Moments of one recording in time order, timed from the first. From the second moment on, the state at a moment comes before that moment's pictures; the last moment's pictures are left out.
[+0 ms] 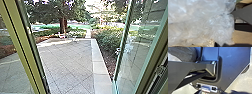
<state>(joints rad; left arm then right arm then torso) 1.58 3.04 -2.65 -0.25 0.01 0.34 -1.54 3.06 -2.70 0.02 -0.14 -0.06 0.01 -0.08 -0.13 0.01</state>
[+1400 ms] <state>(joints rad) 1.59 3.04 -2.65 -0.25 0.01 0.34 -1.55 3.07 -2.71 0.01 -0.14 -0.06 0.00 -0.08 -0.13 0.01</state>
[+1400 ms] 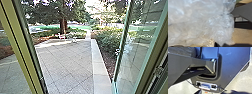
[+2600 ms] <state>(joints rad) 1.58 3.04 -2.66 -0.25 0.01 0.34 -1.55 3.07 -2.71 0.01 -0.14 -0.06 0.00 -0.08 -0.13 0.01</state>
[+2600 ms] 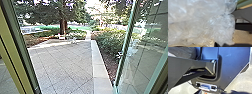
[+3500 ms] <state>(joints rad) 1.58 3.05 -2.65 -0.25 0.01 0.34 -1.56 3.07 -2.72 0.01 -0.14 -0.05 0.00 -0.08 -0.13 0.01</state>
